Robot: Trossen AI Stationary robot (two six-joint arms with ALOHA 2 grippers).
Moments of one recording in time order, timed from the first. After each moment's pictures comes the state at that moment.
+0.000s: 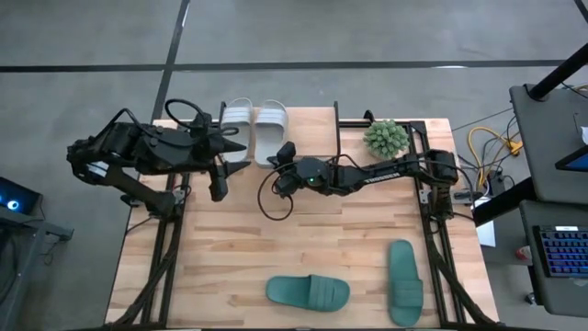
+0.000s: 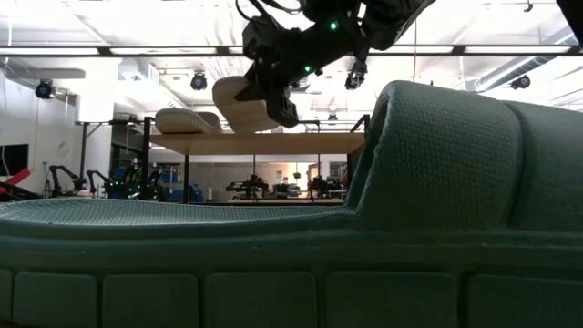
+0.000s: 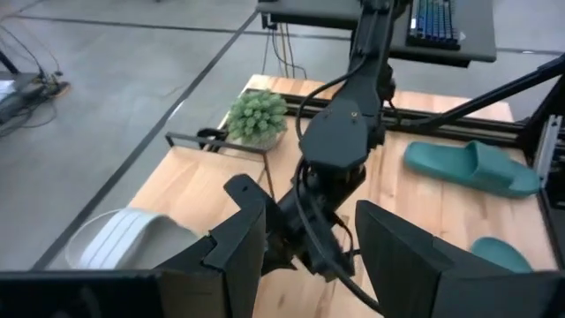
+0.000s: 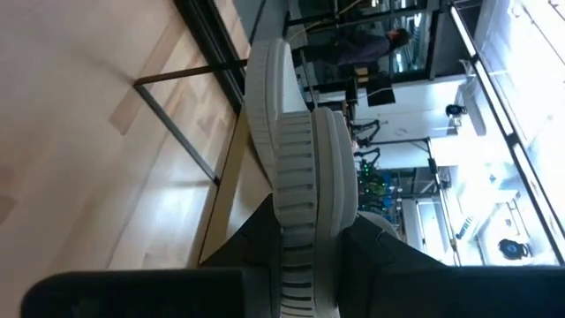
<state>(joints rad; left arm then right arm) -0.22 1.28 1.90 -1.12 -0.50 -0.22 -0.04 1.92 1.30 0.37 0.47 -1.26</state>
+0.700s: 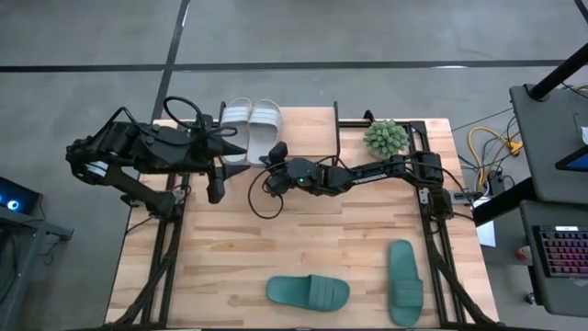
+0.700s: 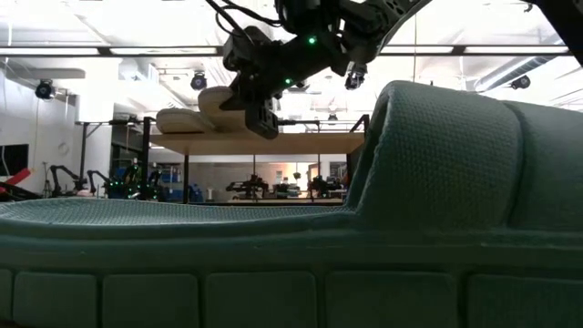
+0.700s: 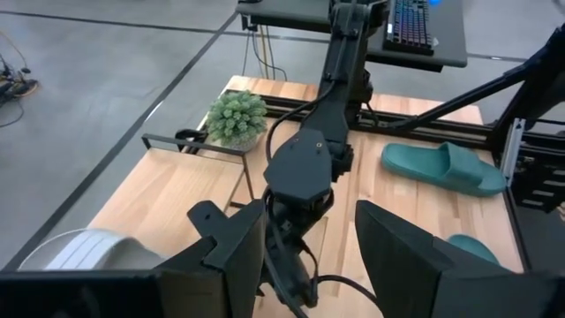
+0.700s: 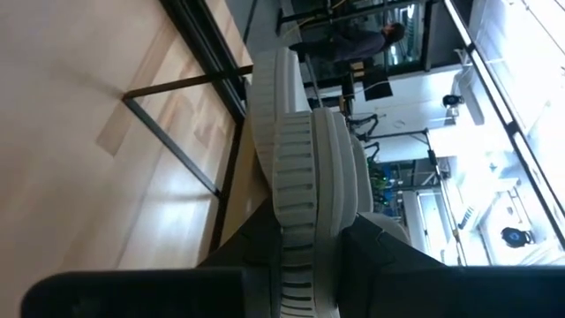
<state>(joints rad) -0.22 1.28 1.90 -1.11 -0.45 -0.23 -0.05 2.04 1.40 0.41 0.47 -1.23</state>
